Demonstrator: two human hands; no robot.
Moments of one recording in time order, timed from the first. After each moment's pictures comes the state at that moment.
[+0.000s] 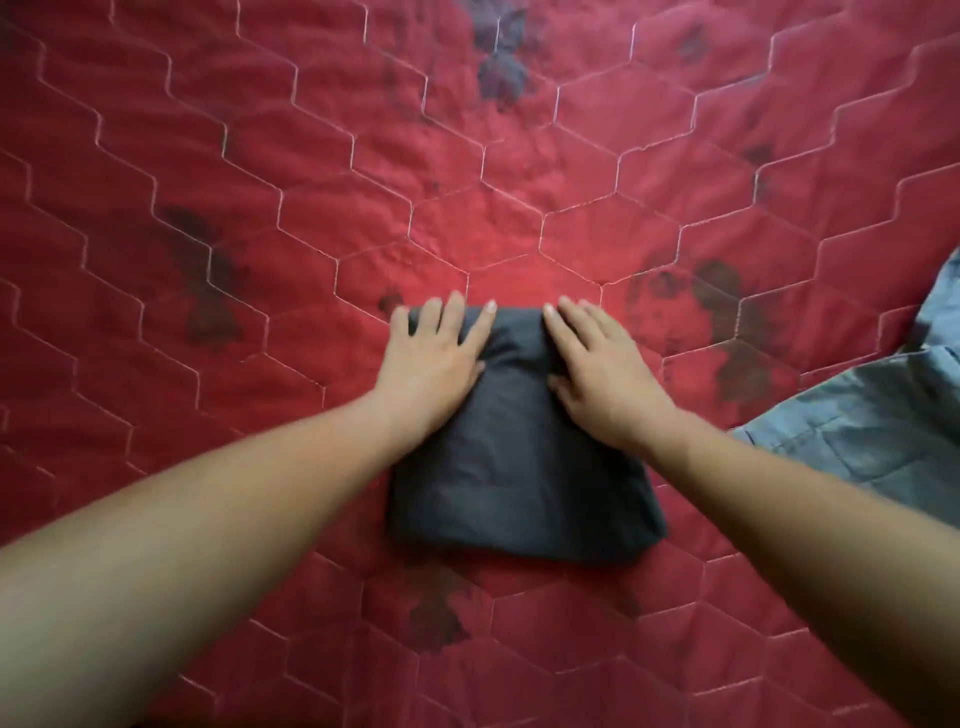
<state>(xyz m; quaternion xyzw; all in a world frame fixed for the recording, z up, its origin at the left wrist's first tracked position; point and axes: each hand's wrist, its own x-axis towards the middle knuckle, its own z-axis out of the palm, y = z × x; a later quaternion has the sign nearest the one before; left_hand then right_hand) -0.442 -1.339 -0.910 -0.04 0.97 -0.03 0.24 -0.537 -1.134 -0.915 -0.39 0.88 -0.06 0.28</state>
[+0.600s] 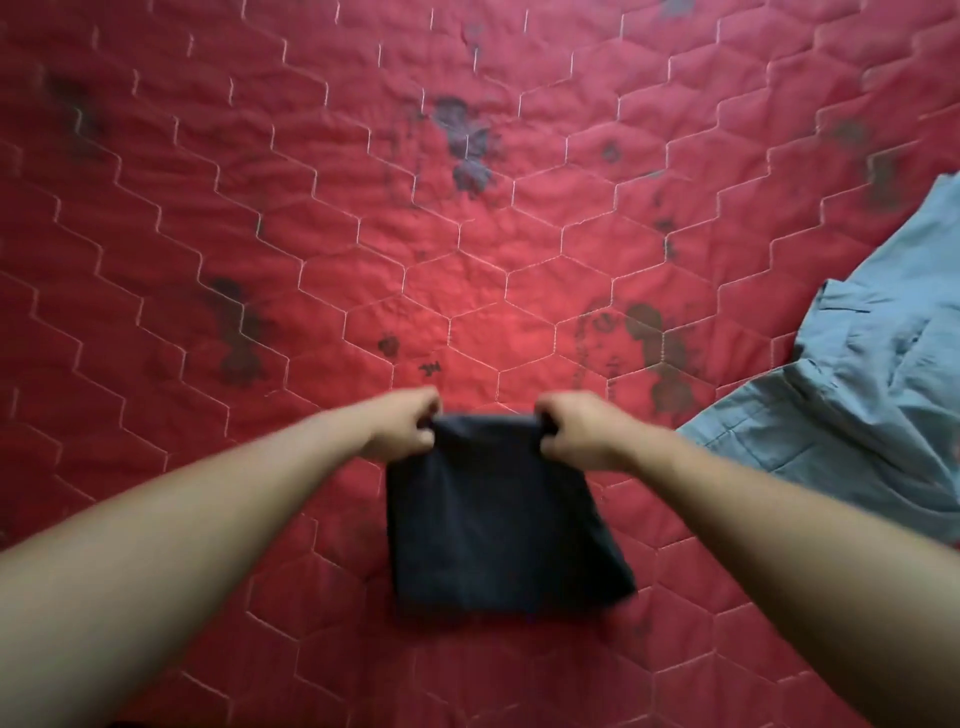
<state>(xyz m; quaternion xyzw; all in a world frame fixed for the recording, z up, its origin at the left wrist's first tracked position) -0.426 -1.357 -0.821 -0.12 0.84 0.28 0.44 -0.529 -1.121 -0.814 -0.30 0.82 -0.07 0.48</state>
